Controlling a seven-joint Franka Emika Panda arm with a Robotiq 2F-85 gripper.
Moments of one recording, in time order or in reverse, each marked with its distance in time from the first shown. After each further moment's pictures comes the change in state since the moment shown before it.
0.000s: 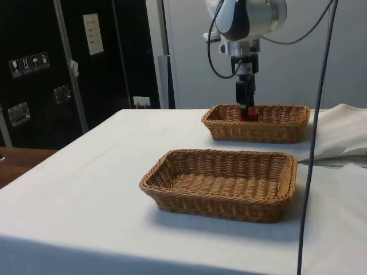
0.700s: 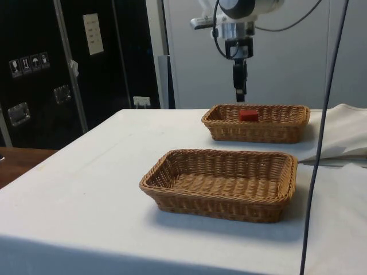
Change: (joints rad) arm 0.005 -0.168 -0.001 0.013 -0.203 -0.117 0.039
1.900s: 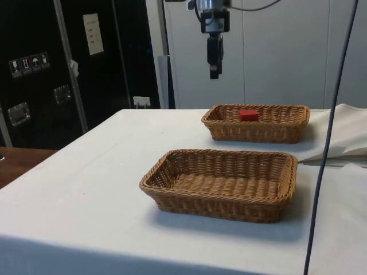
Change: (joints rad) arm 0.000 -0.109 0.122 0.119 -0.051 -0.155 0.150
